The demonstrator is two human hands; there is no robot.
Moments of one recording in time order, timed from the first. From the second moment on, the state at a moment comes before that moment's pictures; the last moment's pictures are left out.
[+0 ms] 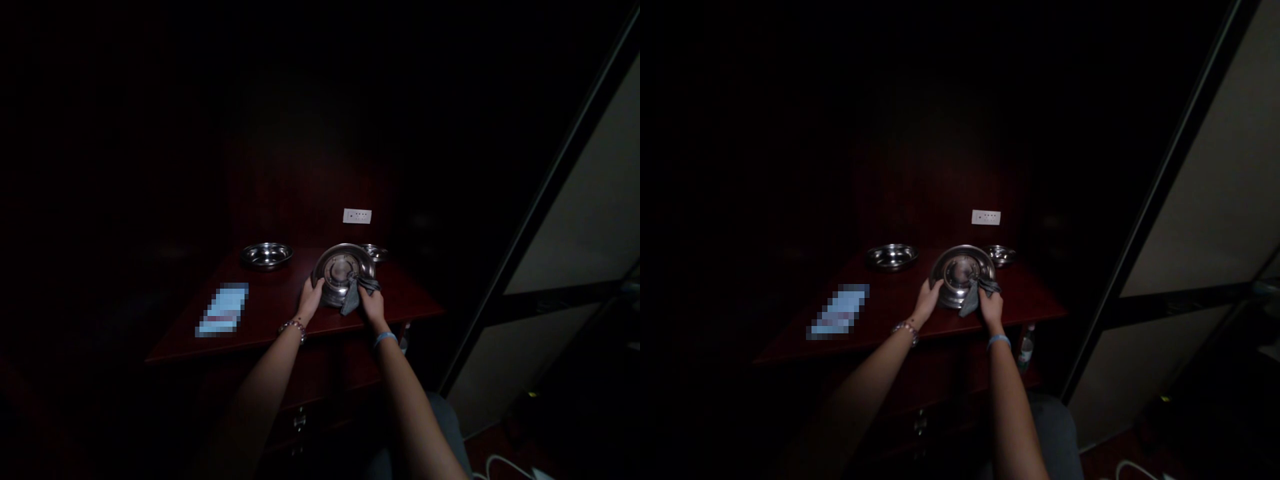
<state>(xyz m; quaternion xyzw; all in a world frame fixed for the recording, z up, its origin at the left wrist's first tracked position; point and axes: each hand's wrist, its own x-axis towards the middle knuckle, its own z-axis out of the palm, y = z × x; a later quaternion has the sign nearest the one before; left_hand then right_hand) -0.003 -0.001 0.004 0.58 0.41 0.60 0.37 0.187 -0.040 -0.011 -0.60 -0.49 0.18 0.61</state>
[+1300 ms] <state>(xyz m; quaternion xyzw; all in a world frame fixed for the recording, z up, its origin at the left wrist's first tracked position) 0.000 -0.001 0.004 0.62 0.38 0.58 0.36 0.189 -0.039 -0.013 -0.60 -0.46 0.19 0.62</state>
